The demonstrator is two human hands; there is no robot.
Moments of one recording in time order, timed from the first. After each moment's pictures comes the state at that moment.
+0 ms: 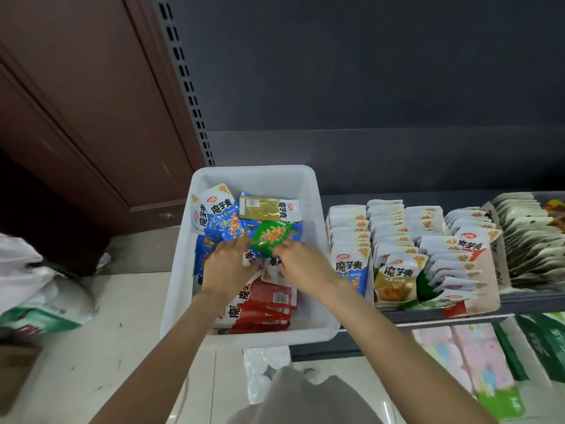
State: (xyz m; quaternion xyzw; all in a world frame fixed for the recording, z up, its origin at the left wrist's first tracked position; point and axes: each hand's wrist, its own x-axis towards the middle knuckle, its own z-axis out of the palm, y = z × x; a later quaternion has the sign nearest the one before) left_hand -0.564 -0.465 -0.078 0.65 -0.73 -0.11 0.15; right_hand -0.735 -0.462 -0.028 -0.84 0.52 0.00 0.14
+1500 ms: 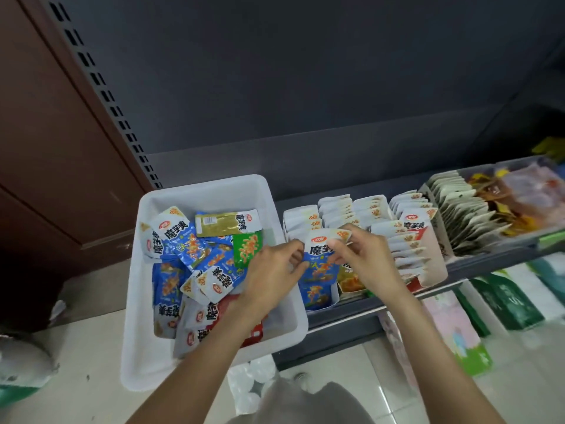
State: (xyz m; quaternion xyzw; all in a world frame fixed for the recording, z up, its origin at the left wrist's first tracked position) left_hand -0.691 -0.450 -0.020 0.46 -0.82 -0.22 0.27; right_hand -0.869 -0.409 0.008 -0.57 0.66 -0.38 0.30
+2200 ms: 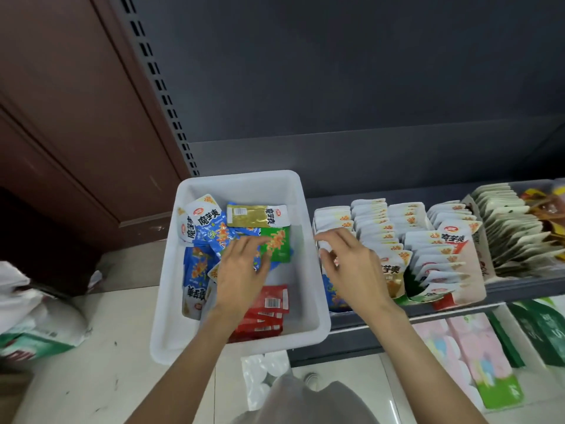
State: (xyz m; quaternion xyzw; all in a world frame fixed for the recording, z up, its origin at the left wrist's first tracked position) left_hand -0.610 -0.454 -0.060 0.57 -0.74 -0.08 0.35; right_hand -0.809 -0.419 0.002 -0.75 0.61 -0.27 0.03
